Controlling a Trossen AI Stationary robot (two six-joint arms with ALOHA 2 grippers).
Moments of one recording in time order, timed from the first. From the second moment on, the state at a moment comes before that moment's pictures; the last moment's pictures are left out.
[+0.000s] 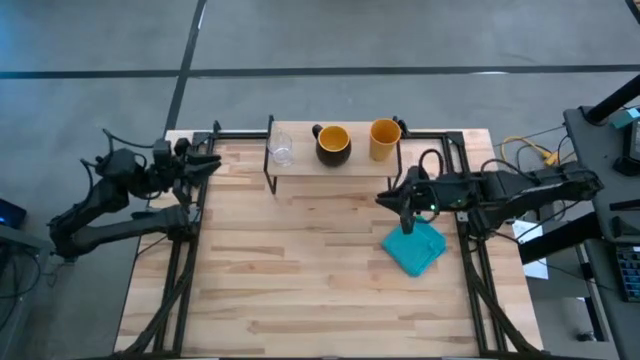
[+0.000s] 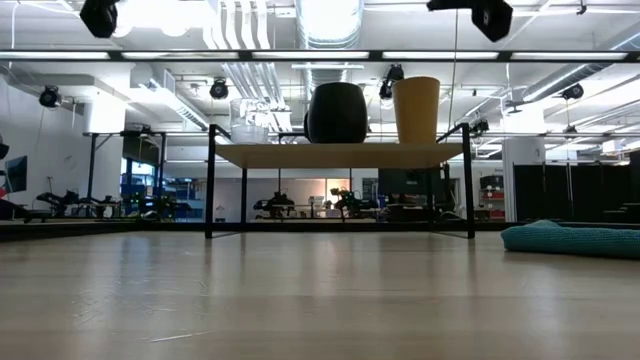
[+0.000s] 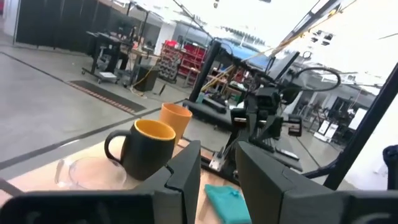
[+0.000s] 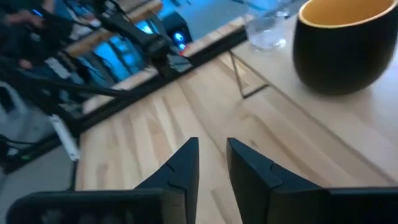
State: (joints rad) left arm 0.36 0.36 0.74 -0.33 0.07 -0.36; right arm 0.18 0.98 0.97 -0.41 0.33 0.55
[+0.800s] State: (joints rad) left arm 0.36 0.32 0.56 -0.15 0.07 -0.44; right arm 0.18 0.54 0.53 -0.10 0.22 0.46
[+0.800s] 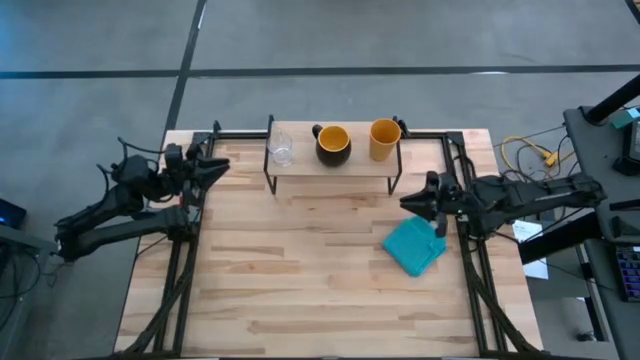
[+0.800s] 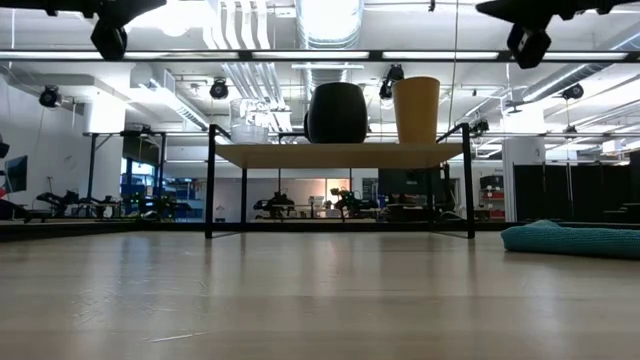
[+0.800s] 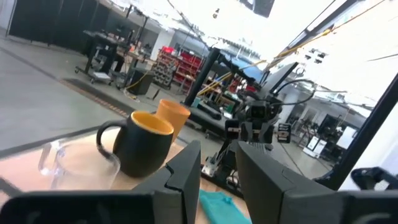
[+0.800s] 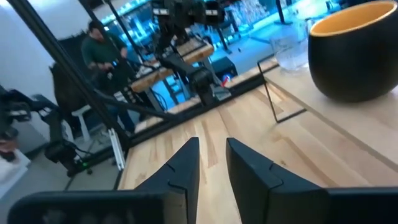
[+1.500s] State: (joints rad) left arm 0.36 0.30 0.56 -0.14 0.05 -0.44; right arm 0.18 0.21 0.37 -0.10 0.21 0.41
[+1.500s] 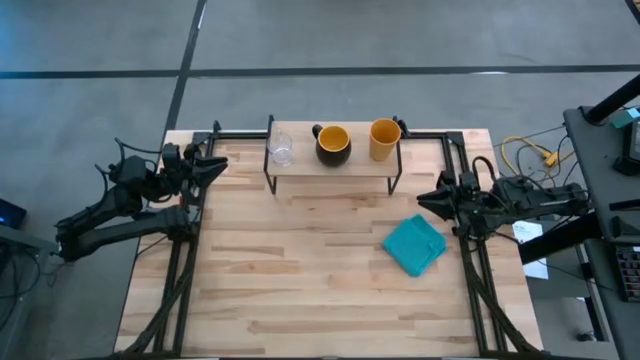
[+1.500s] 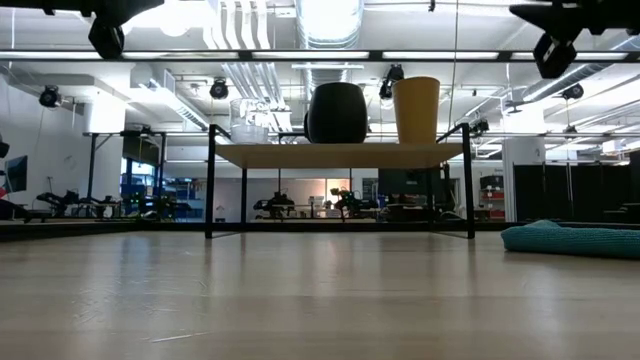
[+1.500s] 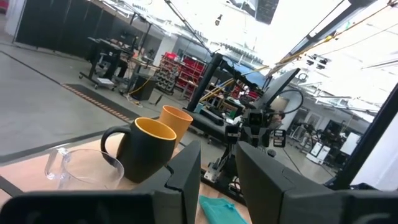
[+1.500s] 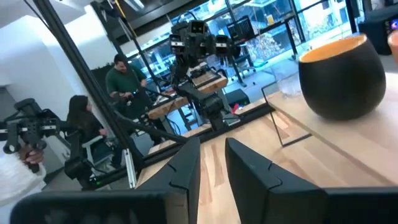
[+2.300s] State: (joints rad) left arm 0.36 0.30 0.56 -0.14 0.04 -0.44; right arm 0.18 0.00 0.12 -0.09 0.21 0.56
